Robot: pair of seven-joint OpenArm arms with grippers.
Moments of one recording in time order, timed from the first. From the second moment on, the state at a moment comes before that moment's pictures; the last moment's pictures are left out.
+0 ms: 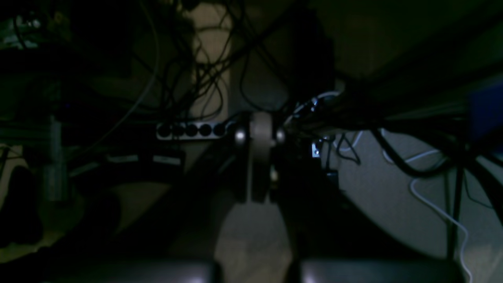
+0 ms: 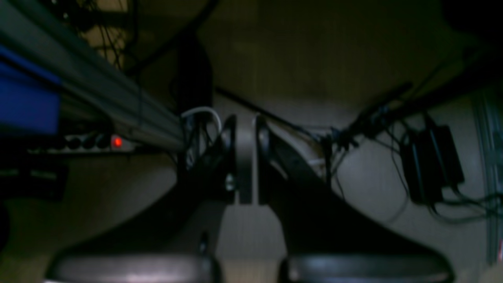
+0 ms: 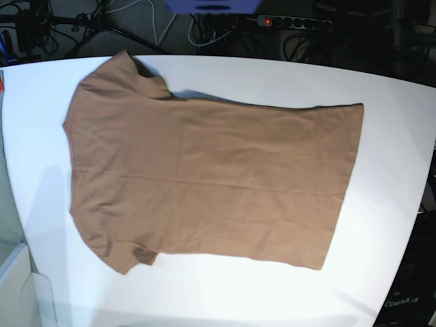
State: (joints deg) left arm 25.5 -3.6 1.8 1.0 -1.5 -4.2 -68.6; right arm -31.7 2.5 7.7 5.6 -5.2 0.7 74.2
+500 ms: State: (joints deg) left arm 45.1 -3.2 1.8 29.9 -3.1 -4.0 -72.9; right arm -56.8 2.3 7.7 52.0 -5.3 0.9 74.0
